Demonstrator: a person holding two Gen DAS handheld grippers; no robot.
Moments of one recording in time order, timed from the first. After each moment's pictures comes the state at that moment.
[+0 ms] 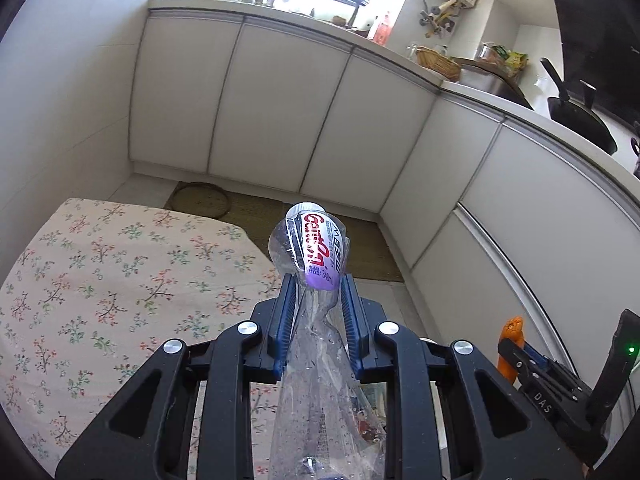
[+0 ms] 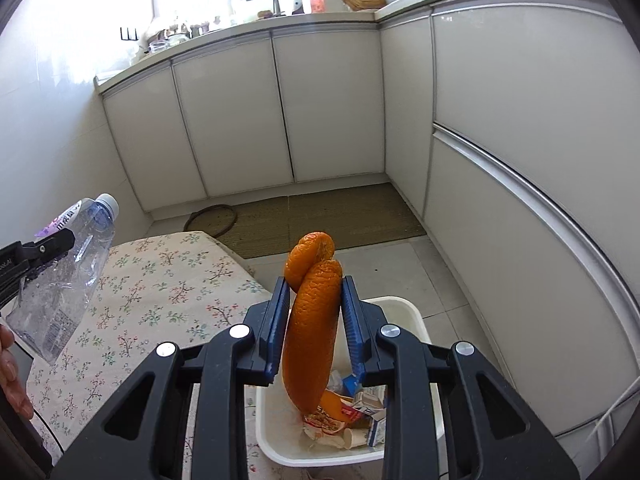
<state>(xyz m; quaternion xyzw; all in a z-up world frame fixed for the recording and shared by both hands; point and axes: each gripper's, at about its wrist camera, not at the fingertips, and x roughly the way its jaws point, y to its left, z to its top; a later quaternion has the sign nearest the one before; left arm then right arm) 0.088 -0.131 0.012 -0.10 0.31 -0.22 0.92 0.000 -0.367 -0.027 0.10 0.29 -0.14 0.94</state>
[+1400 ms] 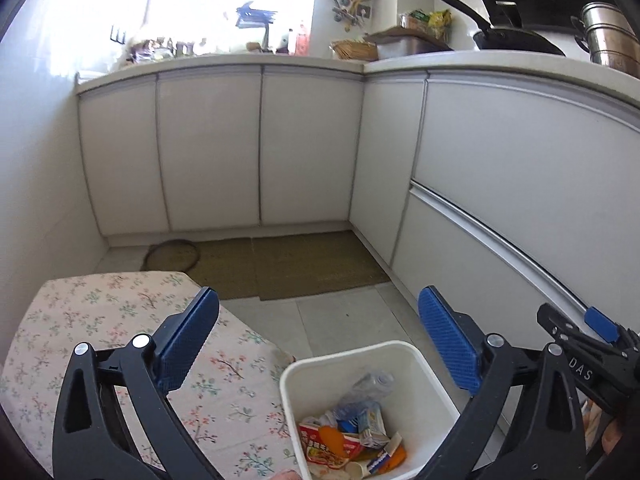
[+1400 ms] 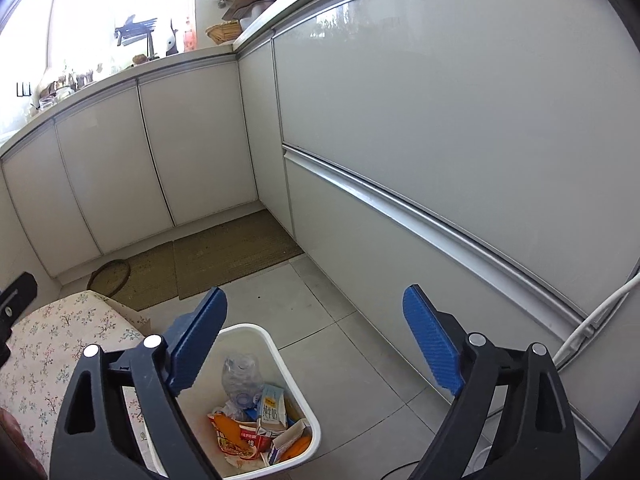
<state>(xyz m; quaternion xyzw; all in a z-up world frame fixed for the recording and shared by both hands) 0.039 -0.259 0.010 0.02 0.22 -0.24 0.94 -0.065 -0.458 -0.020 0.13 0.24 -0.34 0.90</state>
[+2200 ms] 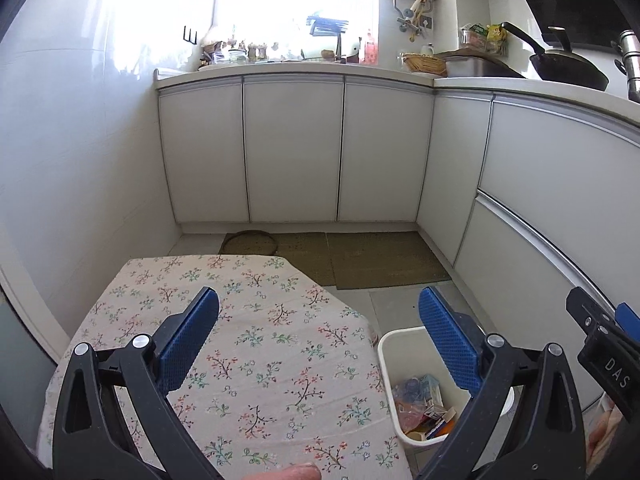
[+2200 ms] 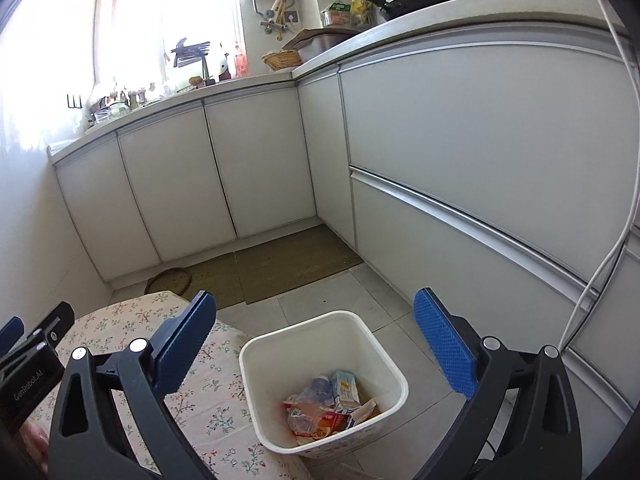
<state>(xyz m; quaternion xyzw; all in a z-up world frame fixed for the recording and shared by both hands) 0.000 -0.145 0.032 0.02 0.24 -0.14 0.96 -0.093 -0.329 0.025 0.14 0.19 -0.27 0.93</state>
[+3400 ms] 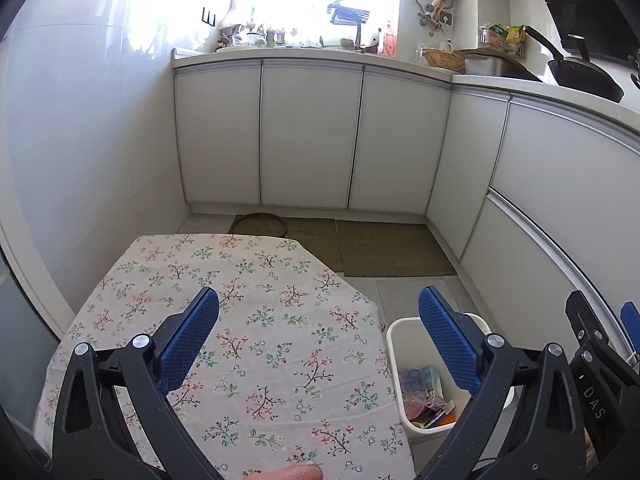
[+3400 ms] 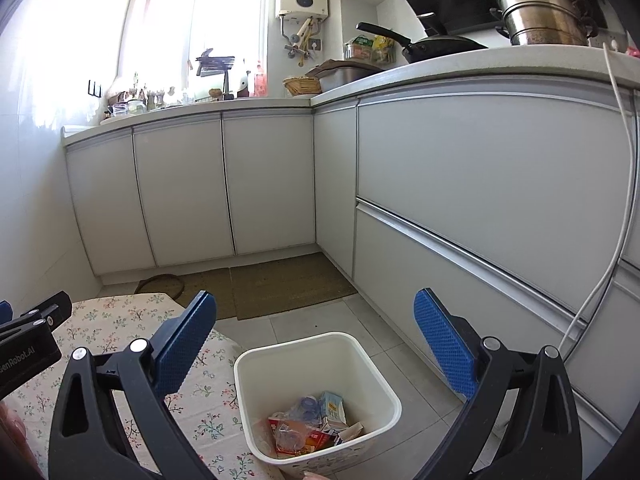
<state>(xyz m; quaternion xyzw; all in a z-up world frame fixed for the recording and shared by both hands) -0.005 -0.124 0.028 0.00 0.26 -0.12 0.96 -0.096 -0.298 0.020 0.06 0.16 -0.28 0.94</state>
